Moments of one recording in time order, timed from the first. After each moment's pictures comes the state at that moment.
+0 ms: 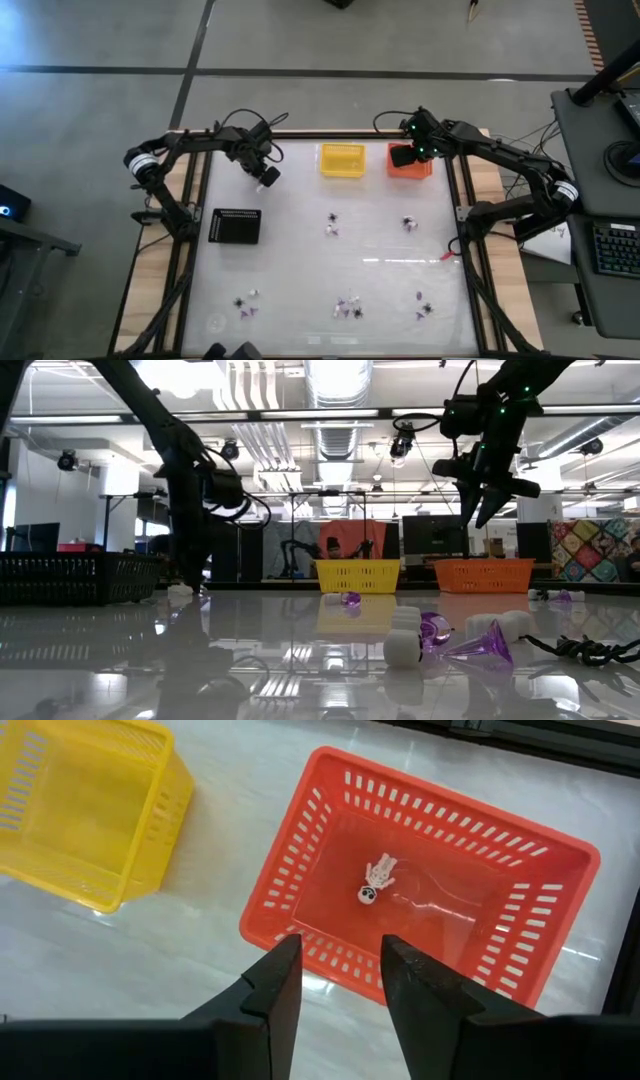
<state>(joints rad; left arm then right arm) 0.78 1.69 0.95 -0.65 0.00 -0.14 -0.76 1.29 0.97 -0.81 0.04 0.52</state>
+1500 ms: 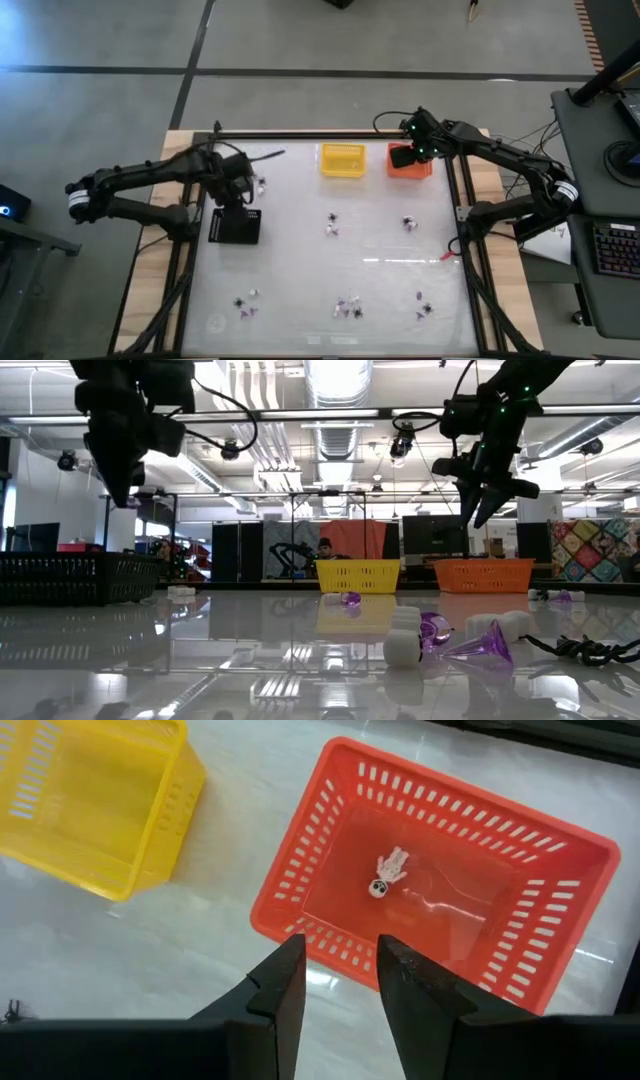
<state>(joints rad) 0.34 1.12 0.91 -1.17 0.20 -0.19 -0.76 1.29 0.97 -0.82 0.02 0.52</state>
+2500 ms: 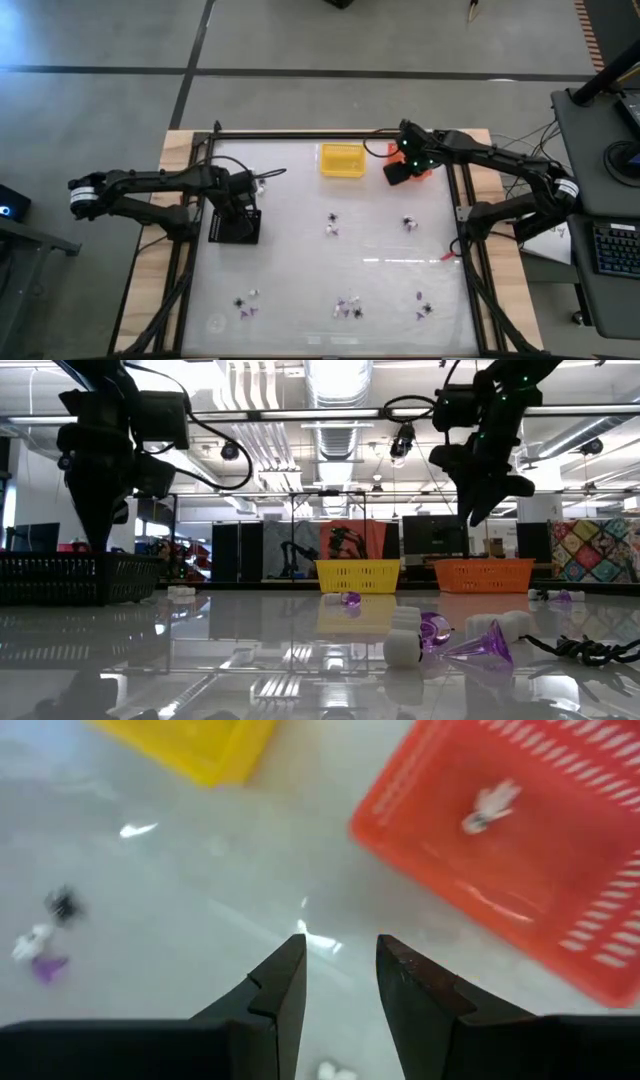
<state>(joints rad) 0.28 1.14 0.69 -0.98 0.25 -0.30 -0.58 1.29 0.97 -0.87 -0.06 0.52</state>
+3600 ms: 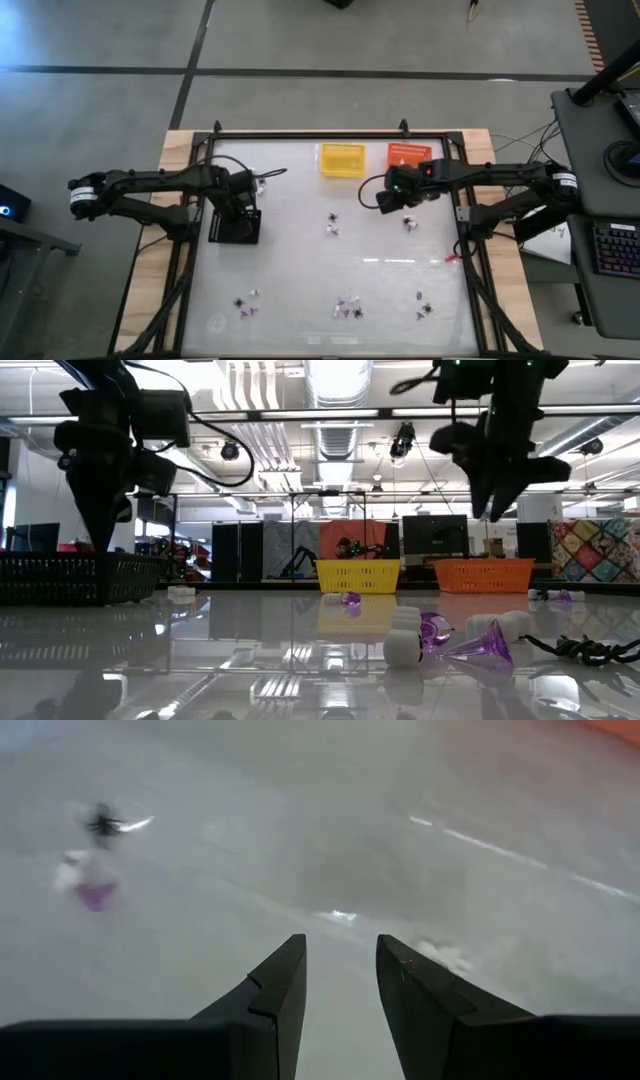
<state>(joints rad) 0.28 1.14 0.71 -0.97 0.25 -0.25 -0.18 1.29 0.95 -0.96 0.05 1.07</state>
